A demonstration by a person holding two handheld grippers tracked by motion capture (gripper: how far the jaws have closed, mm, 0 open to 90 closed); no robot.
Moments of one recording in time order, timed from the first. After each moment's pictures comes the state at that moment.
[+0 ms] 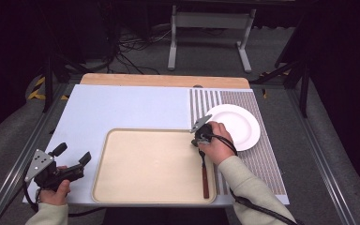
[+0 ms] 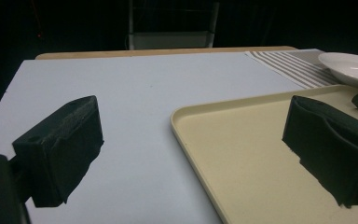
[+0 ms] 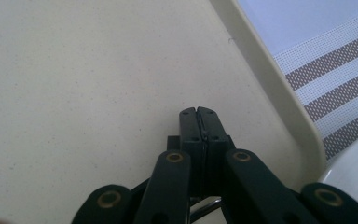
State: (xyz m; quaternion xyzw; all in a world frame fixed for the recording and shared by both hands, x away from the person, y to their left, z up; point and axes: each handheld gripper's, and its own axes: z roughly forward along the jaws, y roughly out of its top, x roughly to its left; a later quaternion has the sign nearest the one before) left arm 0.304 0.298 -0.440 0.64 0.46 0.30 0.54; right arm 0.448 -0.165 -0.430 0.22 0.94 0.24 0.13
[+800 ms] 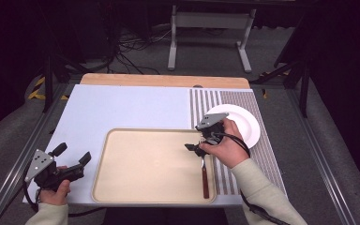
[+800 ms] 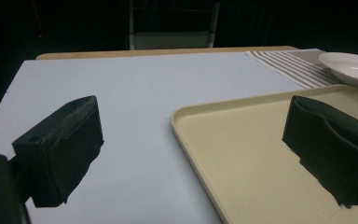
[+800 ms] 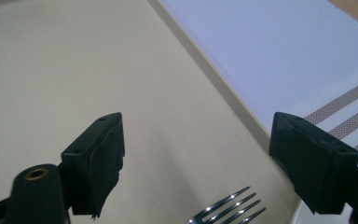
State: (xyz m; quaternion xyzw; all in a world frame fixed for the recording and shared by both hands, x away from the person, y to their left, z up) left arm 0.304 0.297 -0.440 0.64 0.46 0.30 0.54; right arm 0.419 -0.176 -0.387 0.23 0.89 0.38 0.14
